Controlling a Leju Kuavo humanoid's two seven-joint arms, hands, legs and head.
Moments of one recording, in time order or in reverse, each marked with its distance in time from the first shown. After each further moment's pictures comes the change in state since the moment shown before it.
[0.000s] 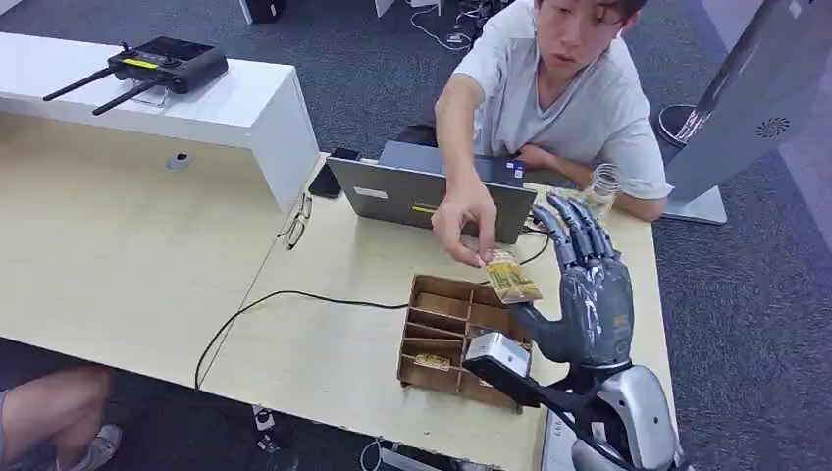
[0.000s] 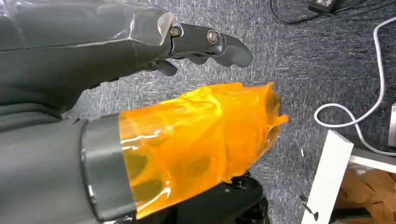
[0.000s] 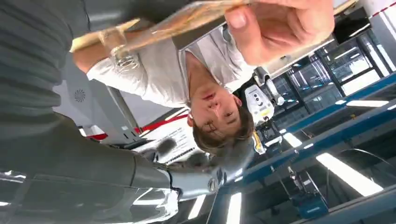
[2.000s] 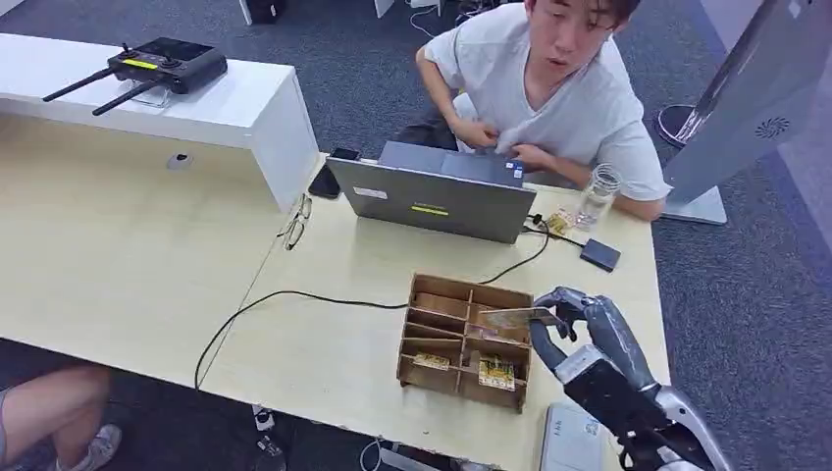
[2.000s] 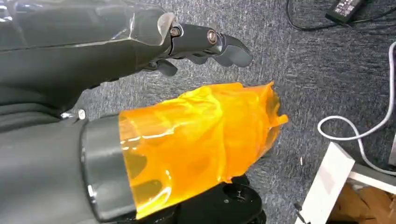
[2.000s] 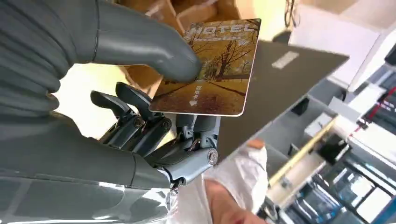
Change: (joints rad) left arm 0.010 -0.004 0.099 0.000 0.013 0.002 -0.017; right arm 0.133 -0.171 -0.141 -0.087 -0.772 0.389 -0.088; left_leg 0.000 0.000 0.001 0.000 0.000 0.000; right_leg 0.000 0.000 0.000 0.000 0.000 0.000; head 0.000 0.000
